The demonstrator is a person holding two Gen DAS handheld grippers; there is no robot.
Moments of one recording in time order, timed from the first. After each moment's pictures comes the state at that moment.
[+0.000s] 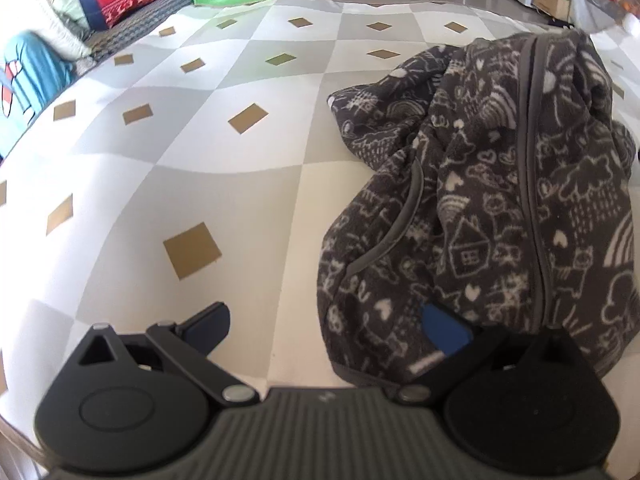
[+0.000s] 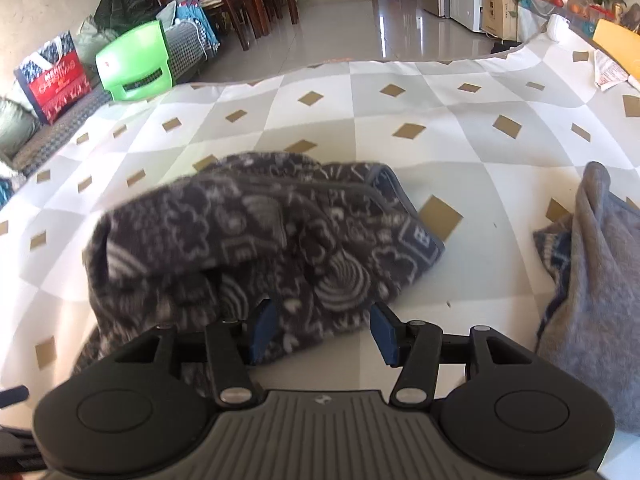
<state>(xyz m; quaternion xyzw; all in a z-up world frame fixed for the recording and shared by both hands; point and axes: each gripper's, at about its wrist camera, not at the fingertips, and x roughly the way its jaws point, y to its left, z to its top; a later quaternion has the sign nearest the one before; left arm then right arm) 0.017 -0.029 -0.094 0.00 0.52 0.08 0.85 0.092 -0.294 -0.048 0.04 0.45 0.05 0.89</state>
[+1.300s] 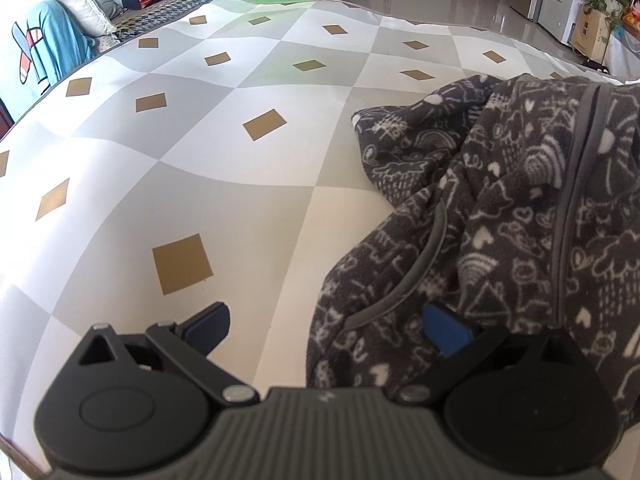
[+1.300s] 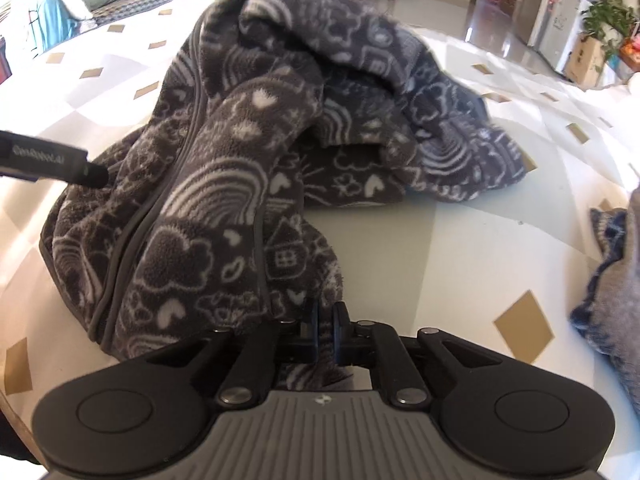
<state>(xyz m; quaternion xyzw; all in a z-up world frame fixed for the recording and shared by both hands) 0.054 -0.021 -0.119 -0.03 0.50 0.12 0.86 0.023 -0.256 -0.117 -0.11 0.46 0.14 0.87</state>
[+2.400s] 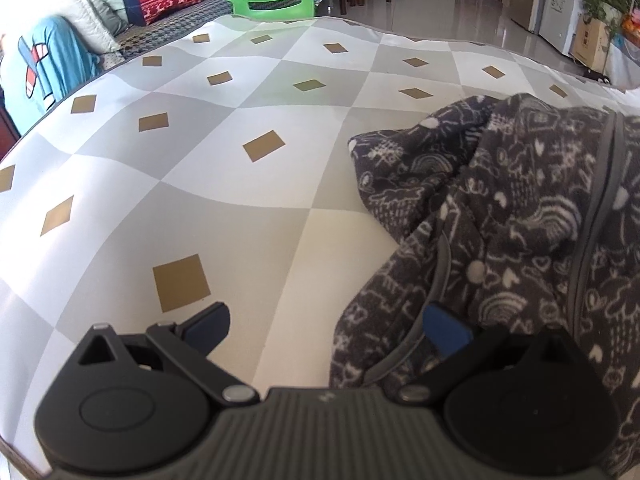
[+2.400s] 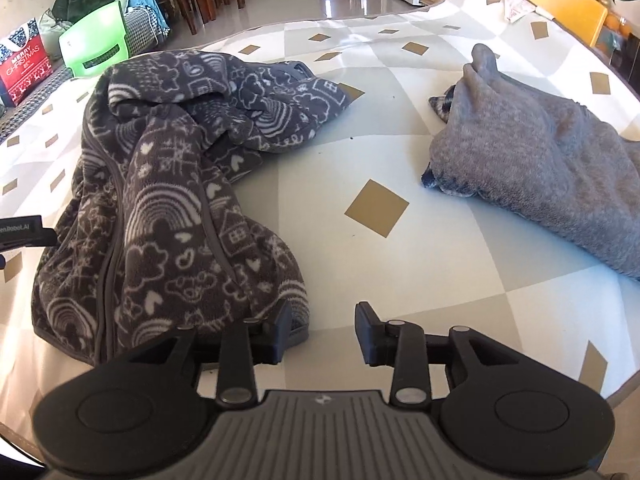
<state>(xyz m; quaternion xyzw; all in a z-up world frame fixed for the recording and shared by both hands) 0.064 -0.023 -0.112 -0.04 0.48 0.14 0.87 -0.046 -0.313 -0.090 0.05 0.47 -0.03 0.88</state>
